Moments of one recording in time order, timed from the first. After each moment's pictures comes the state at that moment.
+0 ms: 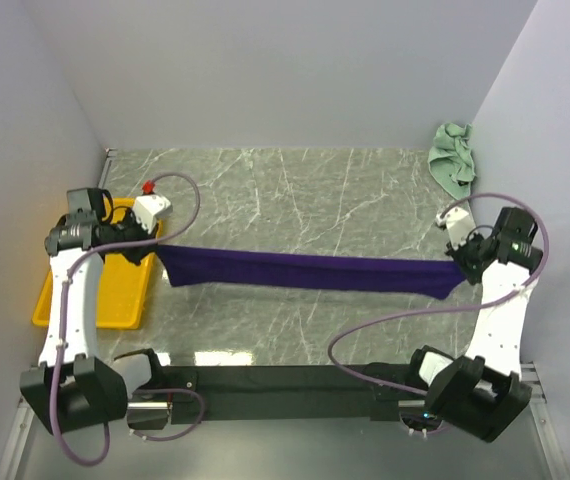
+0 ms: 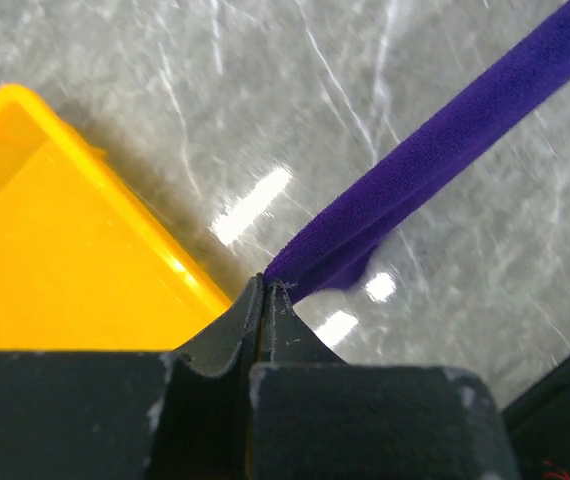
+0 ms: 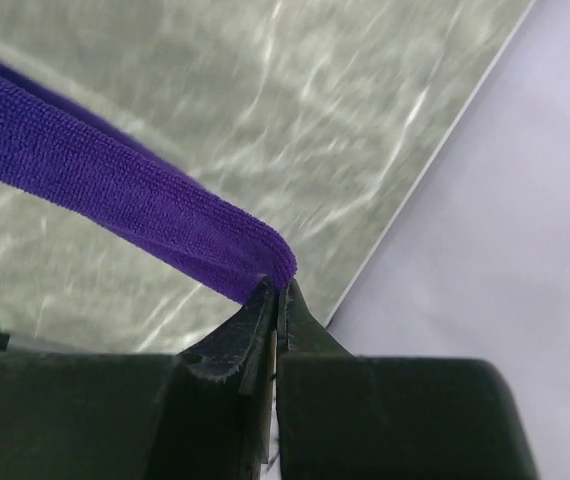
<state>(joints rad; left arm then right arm) 0.23 1.14 1.12 -0.96 0.60 0.84 -0.49 1.07 1.05 -1.03 -0.25 -1.04</state>
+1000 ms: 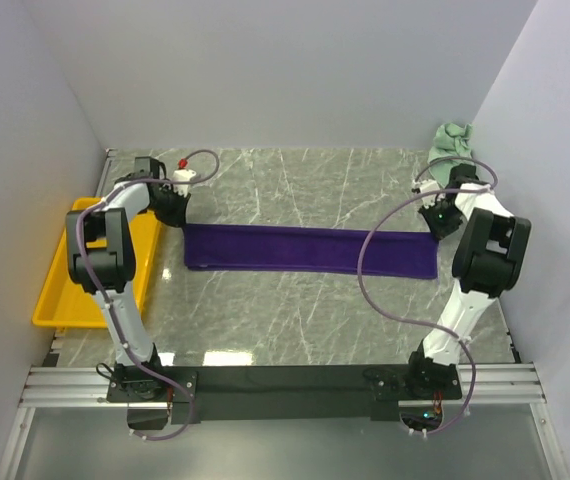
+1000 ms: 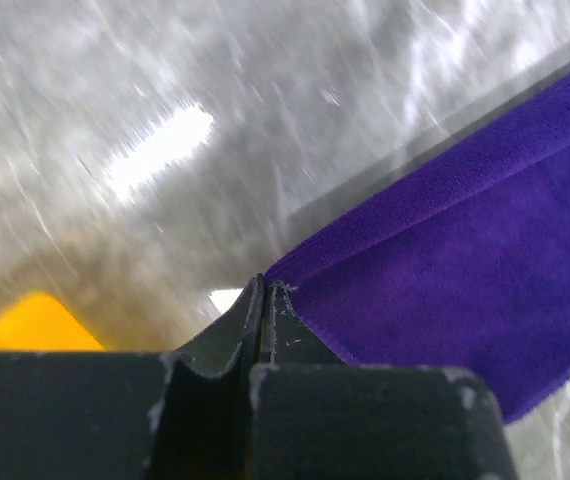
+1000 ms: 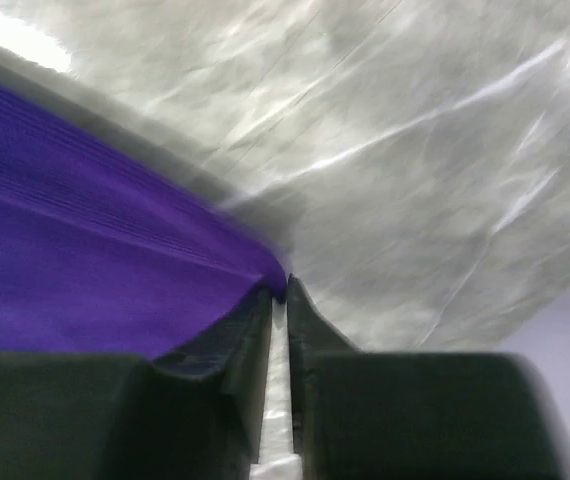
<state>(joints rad) 0.07 1.98 1.41 -0.57 0.39 0.54 -0.29 1.96 1.41 -0.75 -0.12 -0.80</state>
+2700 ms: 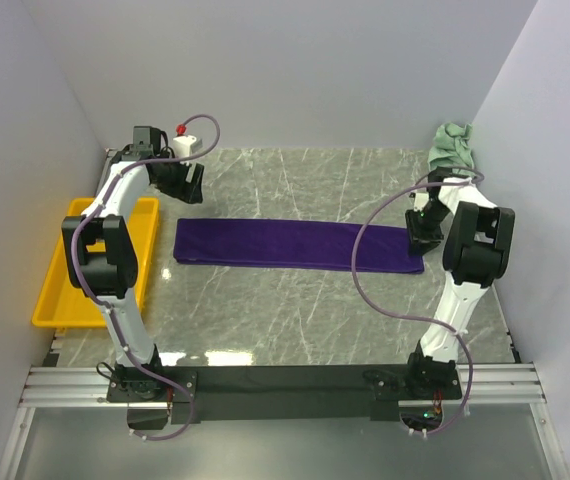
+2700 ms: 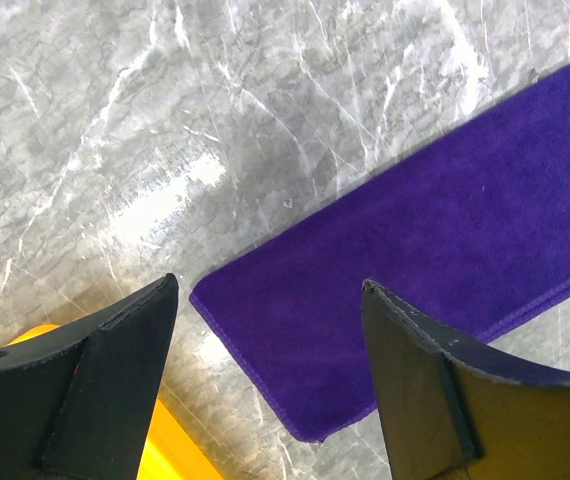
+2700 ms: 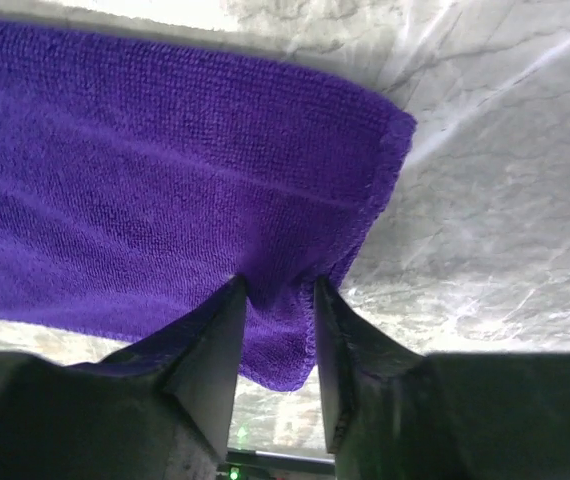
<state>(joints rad) 0.01 1.94 1.66 -0.68 0.42 0.38 -0.20 2.07 1.52 -0.99 -0.11 -0.19</state>
